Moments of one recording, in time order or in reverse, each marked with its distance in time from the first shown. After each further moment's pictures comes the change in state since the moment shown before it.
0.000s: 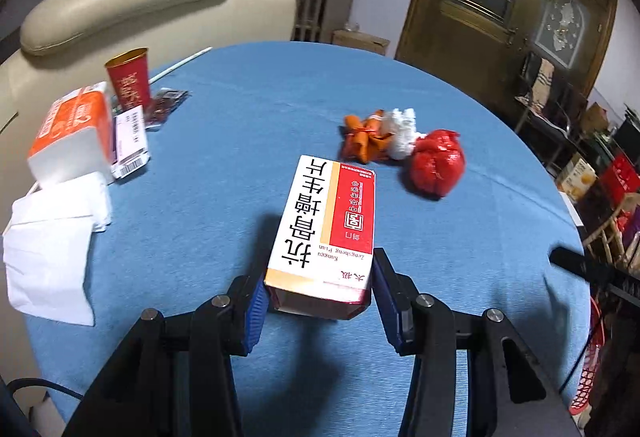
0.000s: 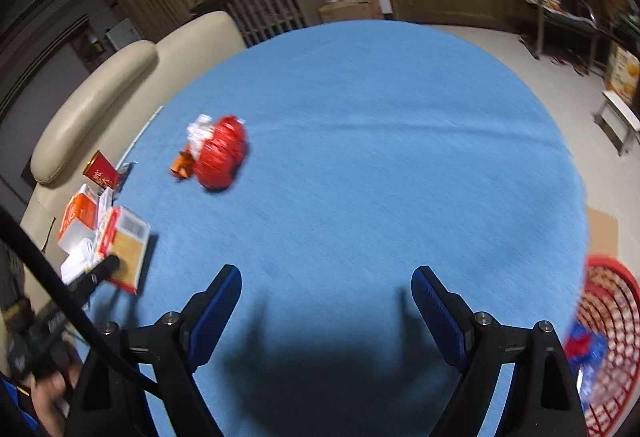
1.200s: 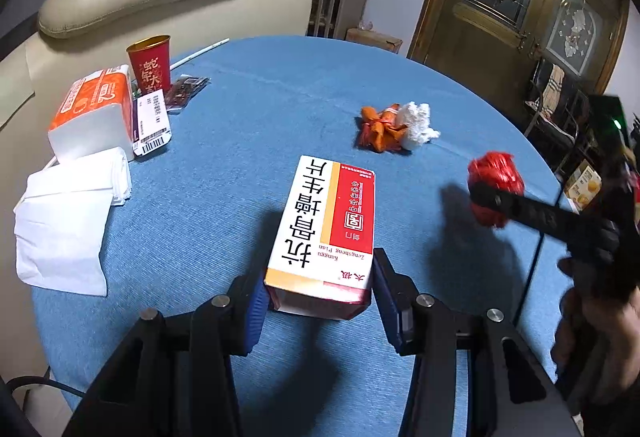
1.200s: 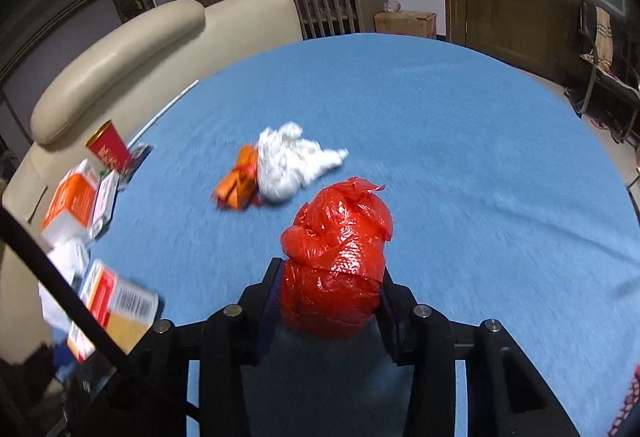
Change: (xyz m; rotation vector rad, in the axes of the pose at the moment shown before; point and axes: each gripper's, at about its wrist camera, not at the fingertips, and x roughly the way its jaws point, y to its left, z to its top) left arm -0.022 0.010 -0.009 -0.030 0.013 0.018; right arm 0.076 0.092 0.034 -0.205 -0.003 0.012
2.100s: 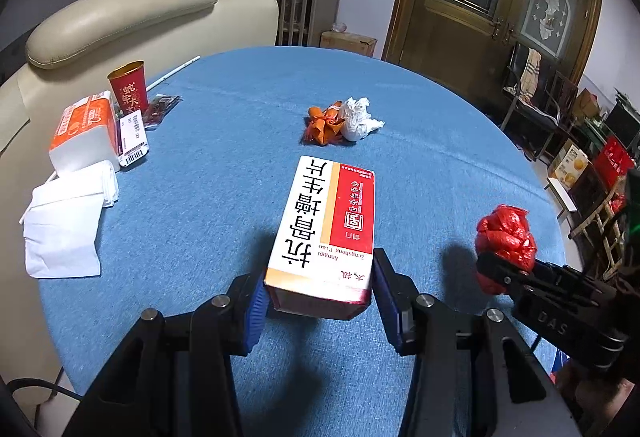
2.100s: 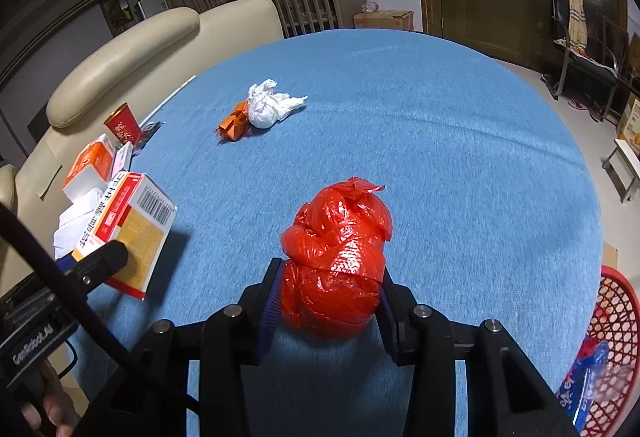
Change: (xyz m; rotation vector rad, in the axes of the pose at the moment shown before) left arm -0.038 -0.043 -0.017 0.078 -0.016 -0.028; right arm -0.079 -0.022 -0.088 0.054 -0.018 -0.029
